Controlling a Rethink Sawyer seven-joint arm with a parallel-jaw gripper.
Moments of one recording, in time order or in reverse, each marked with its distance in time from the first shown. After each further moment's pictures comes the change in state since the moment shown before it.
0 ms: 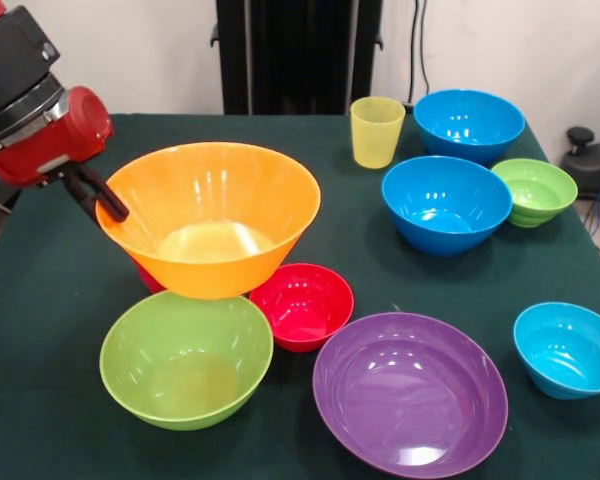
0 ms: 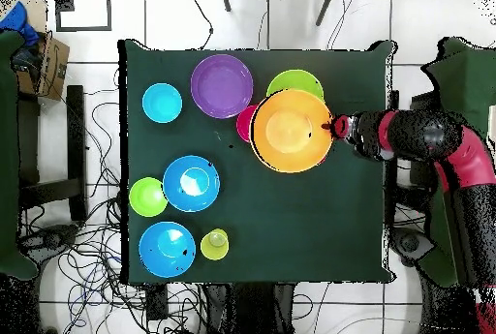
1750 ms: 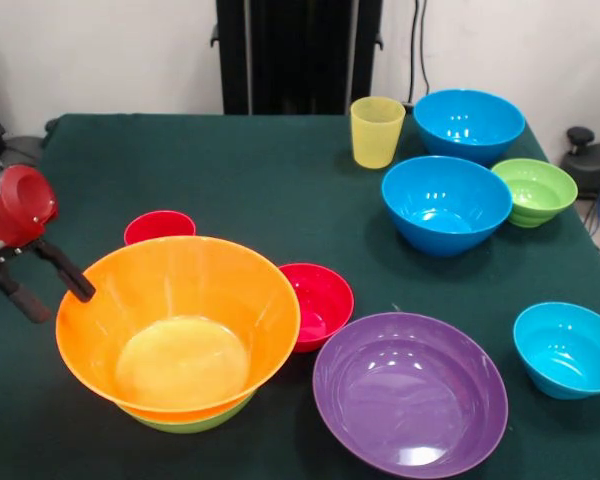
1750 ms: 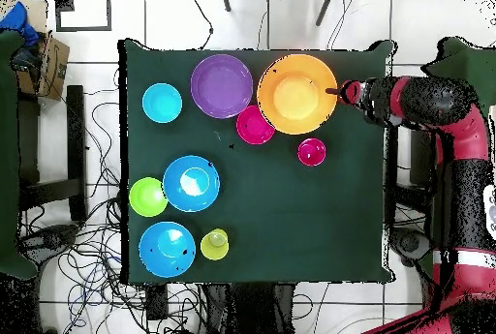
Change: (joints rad) arm 0.111 0.147 -0.001 -0.345 0.036 0.081 -0.124
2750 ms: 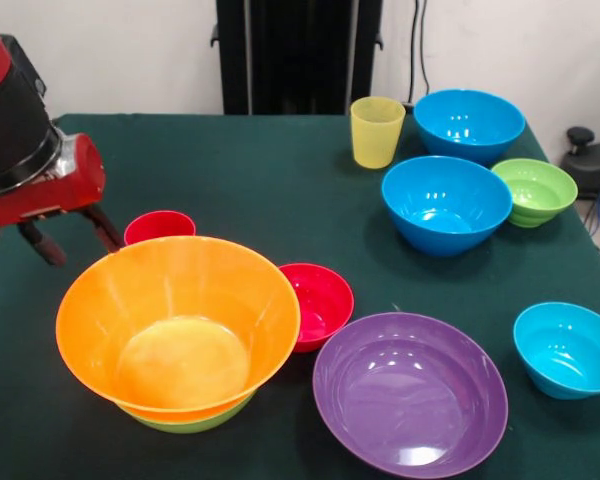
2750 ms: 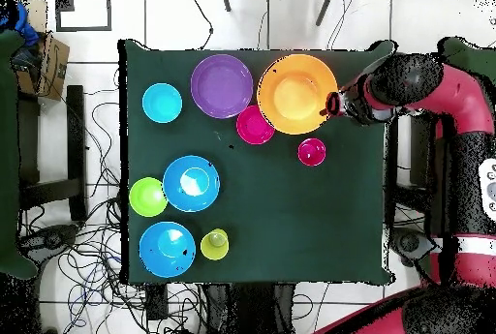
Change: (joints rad) arm 0.194 -0.185 -0.211 -0.040 -0.101 0.218 0.000
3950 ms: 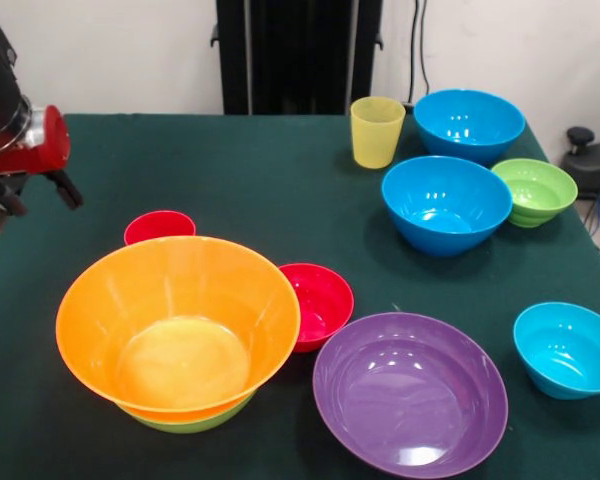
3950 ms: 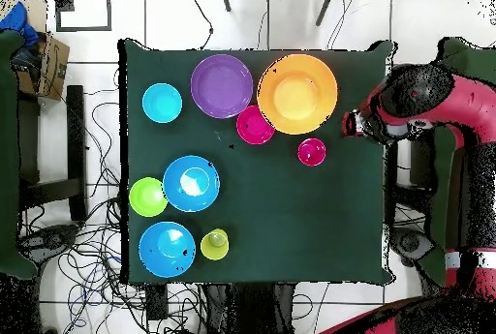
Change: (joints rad) arm 0.029 -0.059 -0.142 0.026 -0.027 0.078 -0.003
